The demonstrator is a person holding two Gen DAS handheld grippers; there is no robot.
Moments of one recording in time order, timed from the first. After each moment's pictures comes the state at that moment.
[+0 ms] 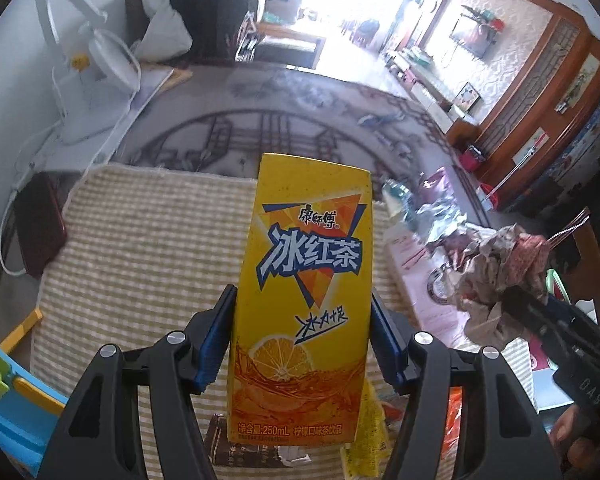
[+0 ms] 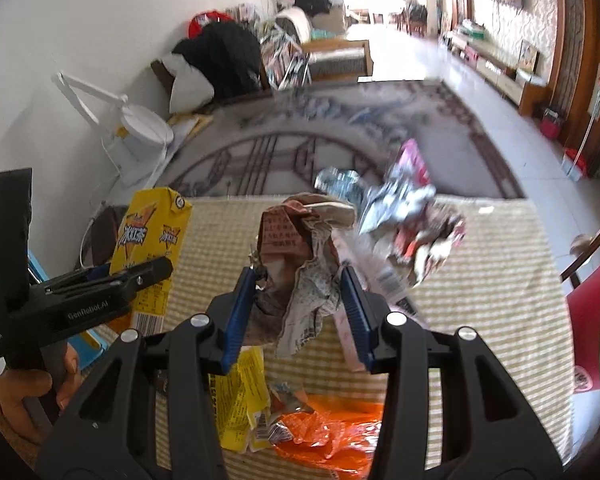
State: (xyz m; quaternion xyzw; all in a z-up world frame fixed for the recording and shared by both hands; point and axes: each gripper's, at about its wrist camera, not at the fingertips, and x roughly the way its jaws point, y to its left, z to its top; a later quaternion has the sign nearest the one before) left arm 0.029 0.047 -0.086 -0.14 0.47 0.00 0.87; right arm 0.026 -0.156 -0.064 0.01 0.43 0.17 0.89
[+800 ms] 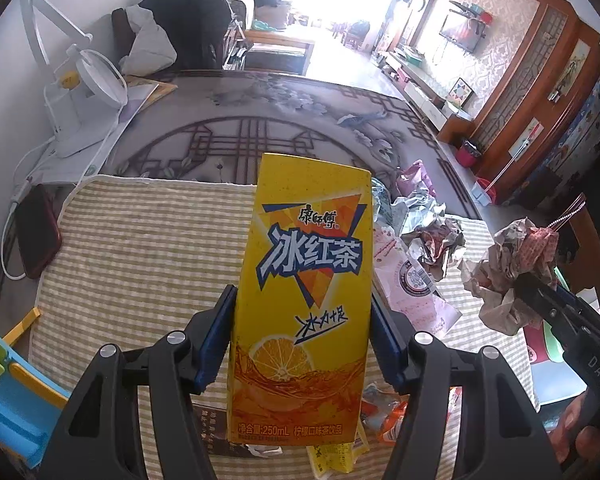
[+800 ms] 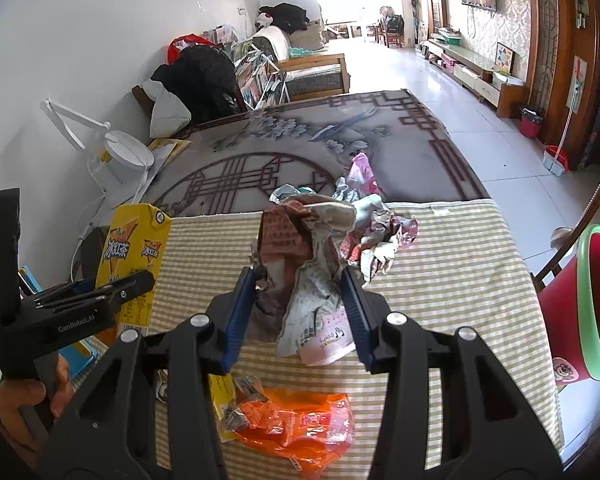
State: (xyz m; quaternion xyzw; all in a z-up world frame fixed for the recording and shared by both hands) left arm 0.026 0.012 -0.084 -0.12 0.47 0.00 0.88; right arm 0.014 -0.203 -0.060 0.04 0.41 0.14 0.90
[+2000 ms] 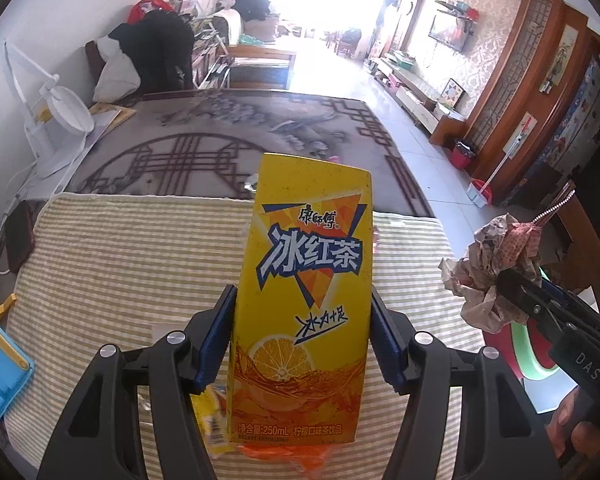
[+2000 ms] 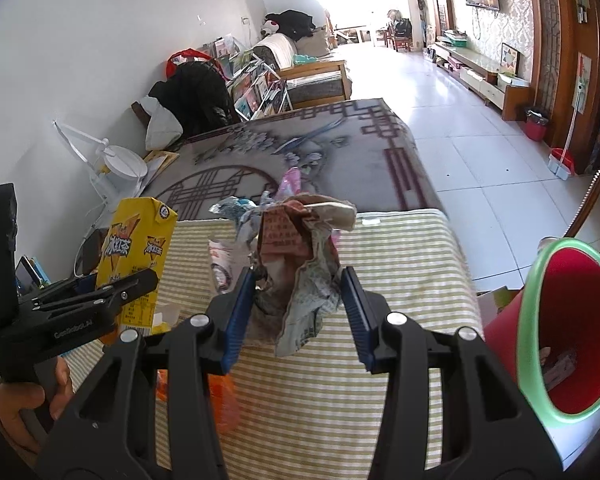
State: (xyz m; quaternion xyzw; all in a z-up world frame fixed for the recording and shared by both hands) left arm 0.027 -0.125 -0.060 -0.10 0.45 0.00 0.89; right arm 0.023 -0.335 -0.047 0.05 0.40 0.17 0.90
